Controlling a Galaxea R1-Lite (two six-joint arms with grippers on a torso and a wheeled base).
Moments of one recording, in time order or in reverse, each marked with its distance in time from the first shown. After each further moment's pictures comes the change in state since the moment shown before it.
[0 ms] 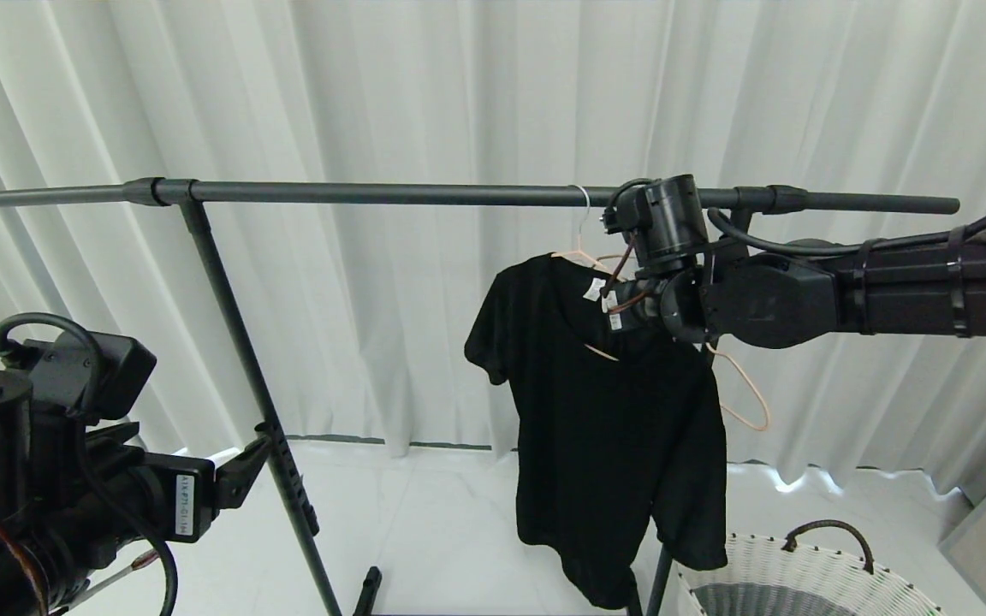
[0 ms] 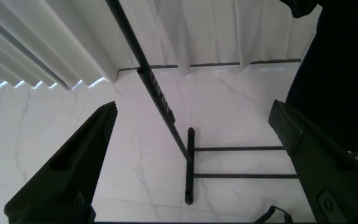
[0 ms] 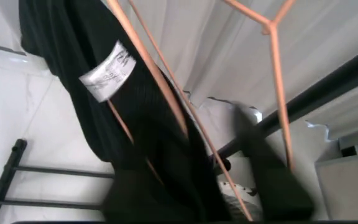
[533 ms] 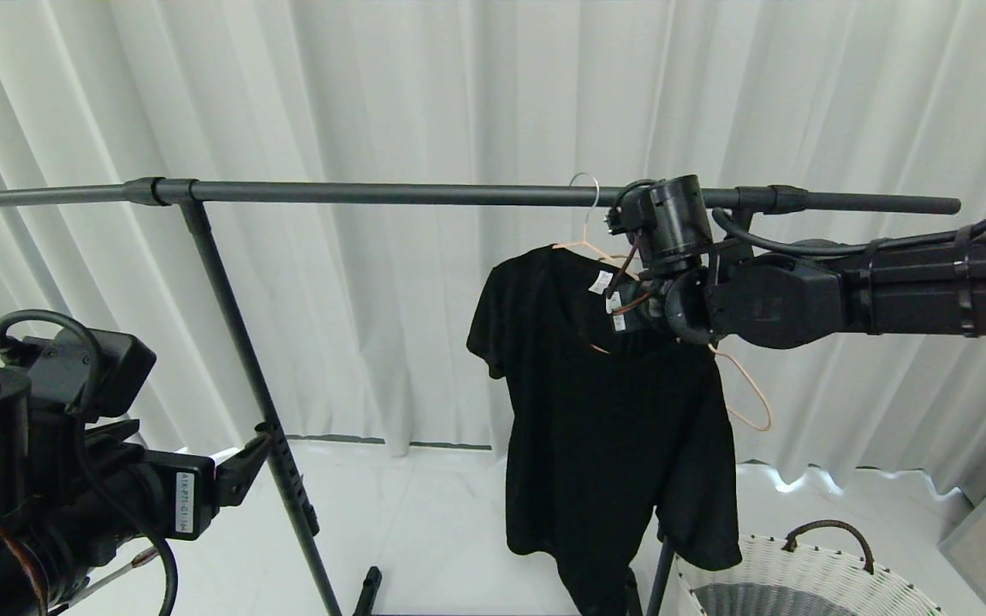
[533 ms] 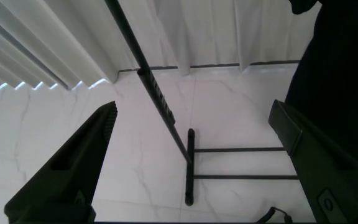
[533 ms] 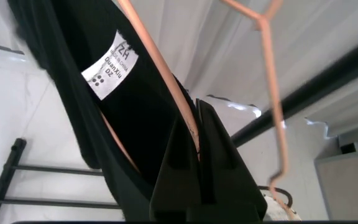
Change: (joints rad) left arm 0.000 0.000 -0.005 0.000 0.000 0.003; right arm -0.008 -0.001 0.012 -0.008 0.001 0.003
